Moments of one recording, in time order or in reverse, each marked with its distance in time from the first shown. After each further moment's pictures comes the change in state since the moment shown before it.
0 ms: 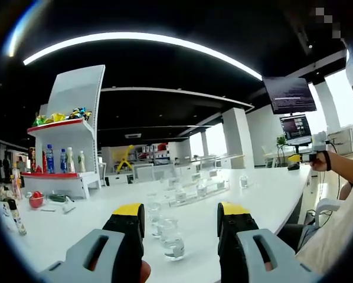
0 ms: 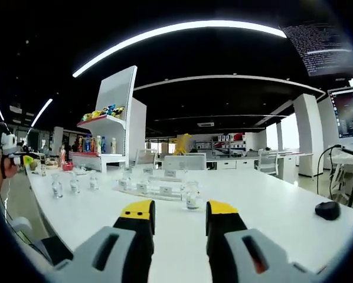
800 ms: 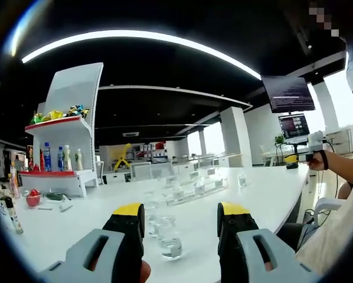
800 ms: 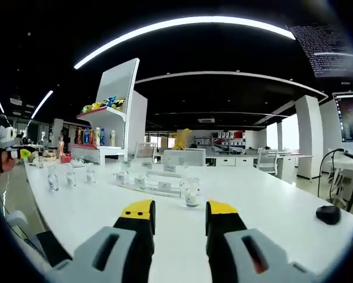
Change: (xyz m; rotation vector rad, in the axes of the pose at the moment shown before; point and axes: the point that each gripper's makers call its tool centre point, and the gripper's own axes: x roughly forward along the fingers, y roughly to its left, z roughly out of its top) left arm 0.005 -0.001 -0.007 -0.007 0.008 -0.012; right arm 0.020 0.006 -0.006 -0.039 0.037 -0.001
